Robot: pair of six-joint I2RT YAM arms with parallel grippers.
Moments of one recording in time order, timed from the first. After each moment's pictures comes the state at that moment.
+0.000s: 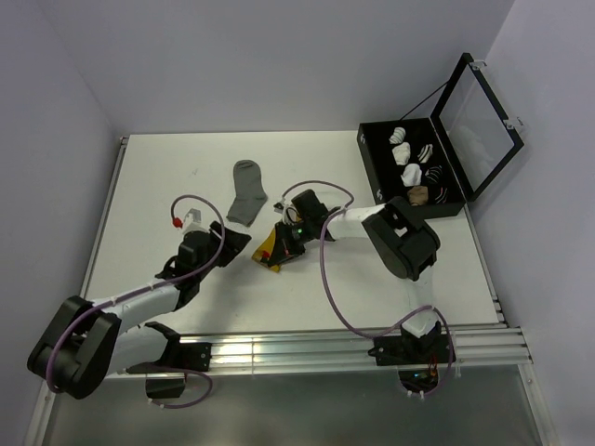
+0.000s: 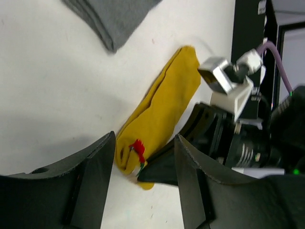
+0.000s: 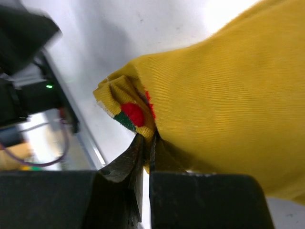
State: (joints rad) left arm -0.47 1.16 0.30 0.44 -0.06 -1.07; right arm 0.67 2.00 1.11 -0.06 -0.70 0.48
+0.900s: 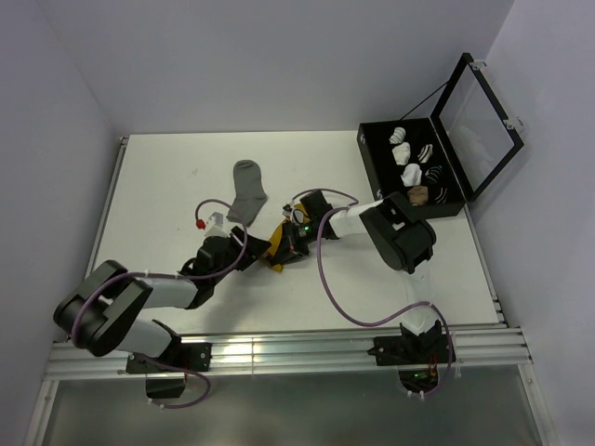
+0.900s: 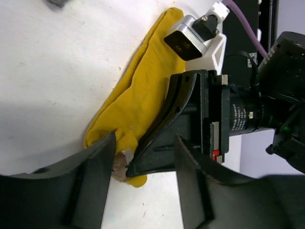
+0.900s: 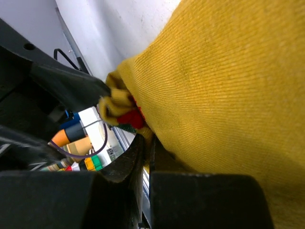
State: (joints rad) left arm -0.62 1.45 0.28 0.78 -0.04 -1.11; right arm 0.58 2.09 1.10 0.02 -0.90 0.69
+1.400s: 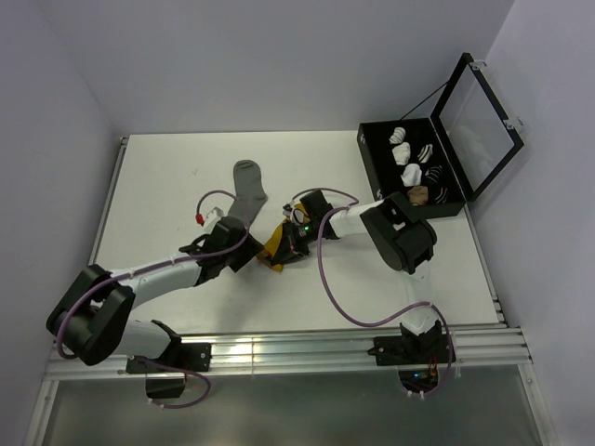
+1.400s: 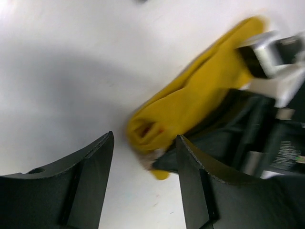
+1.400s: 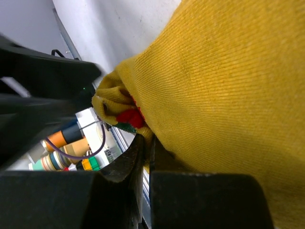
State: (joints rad) left arm -0.63 1.34 0.58 0.00 -0.19 -1.19; right arm 0.58 2.08 1.10 0.01 -0.88 0.68
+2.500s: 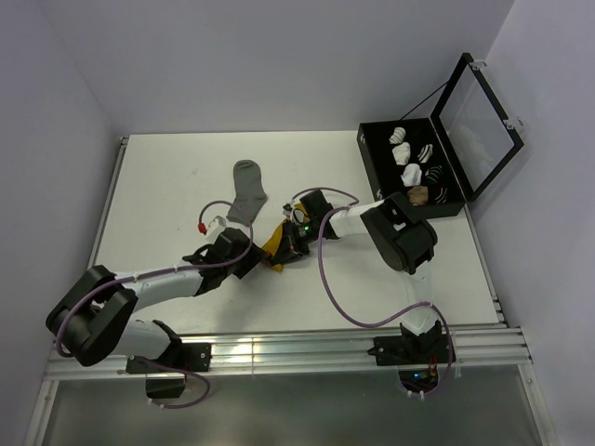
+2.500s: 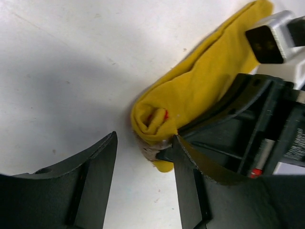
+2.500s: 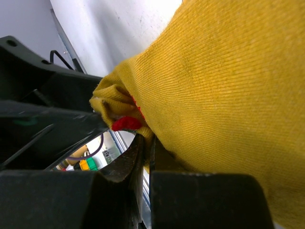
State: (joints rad) left arm -0.70 1.34 0.50 0.07 -0.21 -1.28; right arm 0.58 2.08 1.10 0.00 -0.87 0.67
